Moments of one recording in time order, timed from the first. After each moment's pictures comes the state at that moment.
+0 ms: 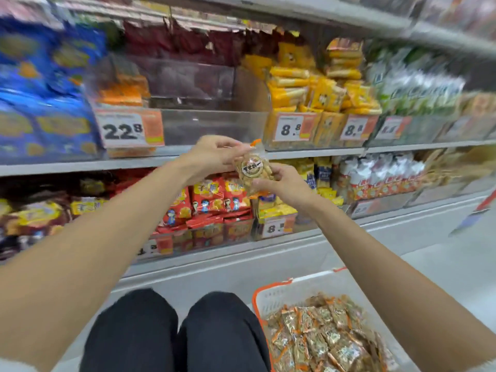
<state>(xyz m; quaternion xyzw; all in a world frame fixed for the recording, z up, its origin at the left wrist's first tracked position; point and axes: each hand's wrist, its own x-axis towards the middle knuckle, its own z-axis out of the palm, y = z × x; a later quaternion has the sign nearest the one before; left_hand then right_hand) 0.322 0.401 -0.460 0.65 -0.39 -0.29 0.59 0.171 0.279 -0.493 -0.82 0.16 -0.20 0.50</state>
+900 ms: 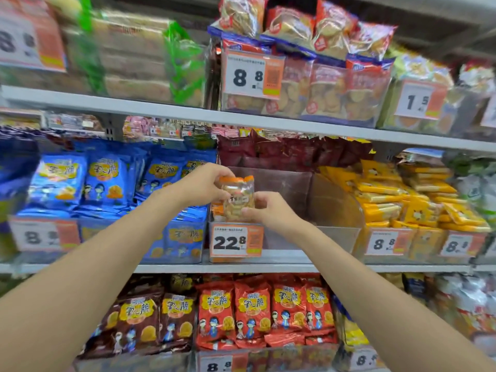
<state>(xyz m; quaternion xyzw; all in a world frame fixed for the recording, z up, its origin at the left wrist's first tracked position) 0.482 0.529 -0.335 0.82 -0.47 0.02 0.32 0.385 0.364 -0.389 -0.88 0.02 -0.21 0.43</state>
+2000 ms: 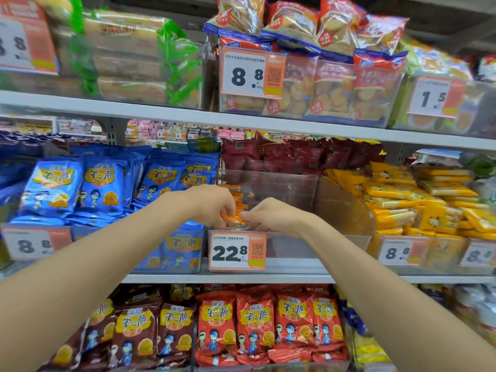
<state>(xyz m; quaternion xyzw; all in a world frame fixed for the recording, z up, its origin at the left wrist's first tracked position) 0.480 0.511 -0.337 0.88 -0.48 0.01 -0.01 0.394 0.355 -0.366 -0.91 0.11 -0.03 0.39</state>
